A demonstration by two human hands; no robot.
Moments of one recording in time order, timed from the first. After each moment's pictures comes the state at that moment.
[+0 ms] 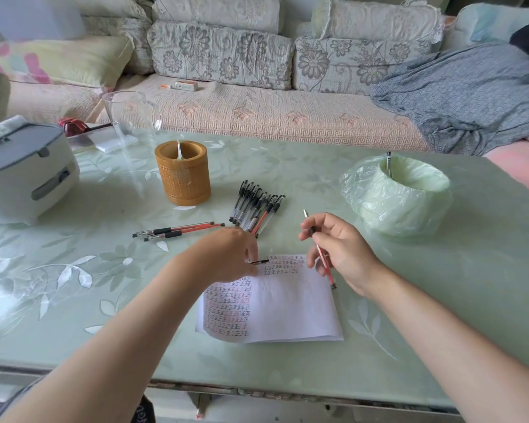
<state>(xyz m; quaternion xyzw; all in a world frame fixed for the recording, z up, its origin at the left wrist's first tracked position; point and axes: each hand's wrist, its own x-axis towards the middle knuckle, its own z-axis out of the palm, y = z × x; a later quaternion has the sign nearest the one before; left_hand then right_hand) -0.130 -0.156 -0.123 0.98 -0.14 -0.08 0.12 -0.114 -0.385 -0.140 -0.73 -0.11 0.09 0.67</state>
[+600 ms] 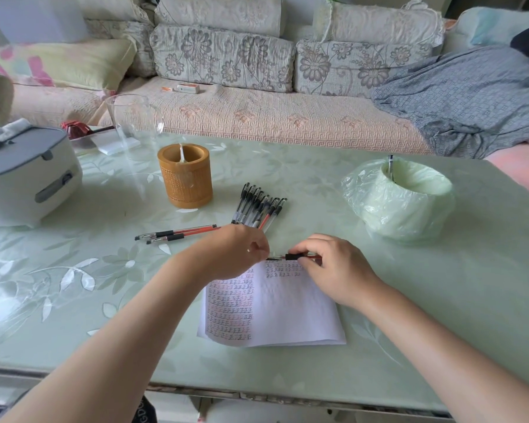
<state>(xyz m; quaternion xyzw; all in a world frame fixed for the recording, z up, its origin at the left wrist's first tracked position) -0.124 -0.155 -0.121 0.96 -0.14 -0.07 0.23 -0.122 -0.379 -0.145 -0.94 -0.22 -0.06 0.26</state>
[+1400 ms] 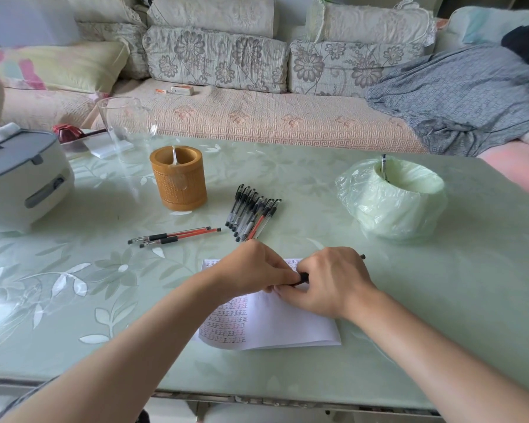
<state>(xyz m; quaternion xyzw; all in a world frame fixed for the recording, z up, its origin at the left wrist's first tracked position) -0.145 -0.198 -0.124 0.85 -0.08 -0.17 0.49 -0.139 -0.374 -0.140 -0.97 -0.22 -0.10 0.04</state>
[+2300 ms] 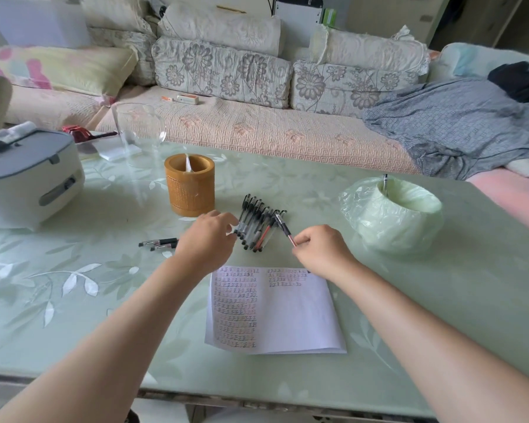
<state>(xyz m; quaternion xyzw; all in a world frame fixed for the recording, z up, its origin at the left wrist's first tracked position) -0.100 -0.121 -0.138 0.96 -0.04 0.13 0.23 -0.084 -0.344 -0.130 -0.96 -0.04 -0.01 0.26</state>
